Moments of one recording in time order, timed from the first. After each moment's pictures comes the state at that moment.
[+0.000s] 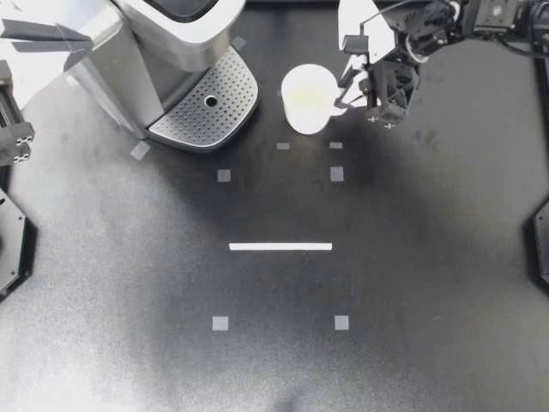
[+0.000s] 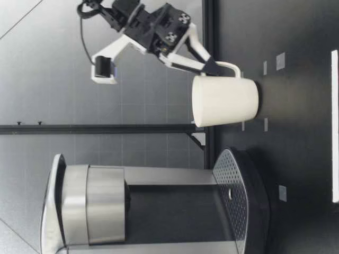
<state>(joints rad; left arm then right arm) -0.08 -0.71 0.43 0.72 0.96 -0.61 -0.73 0.16 0.52 0.87 0.61 -1.36</state>
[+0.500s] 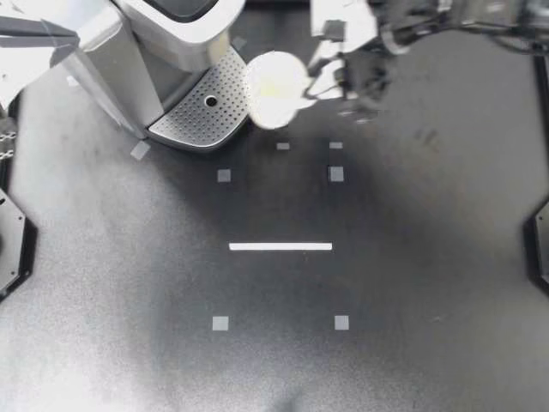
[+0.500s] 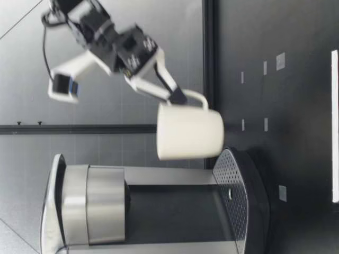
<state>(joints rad) -0.08 -0.75 0.44 0.72 0.96 -0.61 -0.62 0.18 0.38 0.88 0.61 -1.26</state>
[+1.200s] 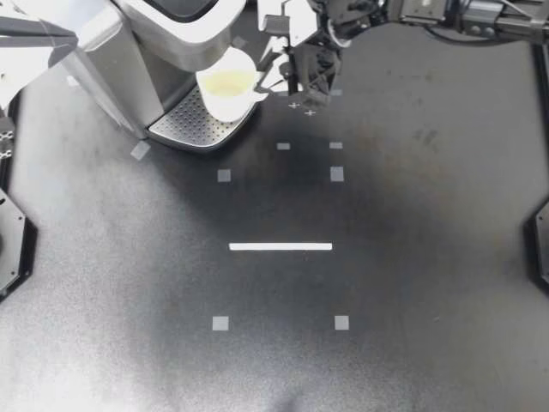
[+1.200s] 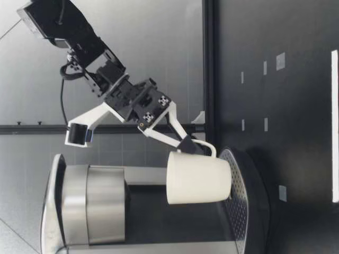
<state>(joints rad) -0.08 -0.76 0.46 0.72 0.96 -0.62 -0.58 0.36 0.16 0.88 0.61 -1.25</state>
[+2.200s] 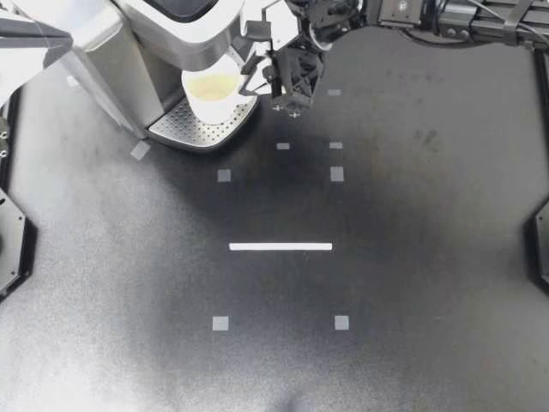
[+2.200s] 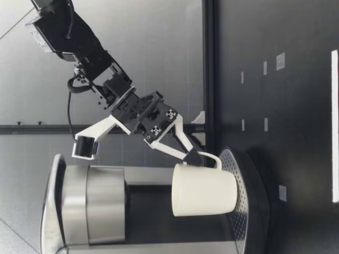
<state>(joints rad) -0.08 -0.77 0.47 0.72 0.96 -0.62 -0.56 0.42 0.10 0.88 0.60 -1.25</state>
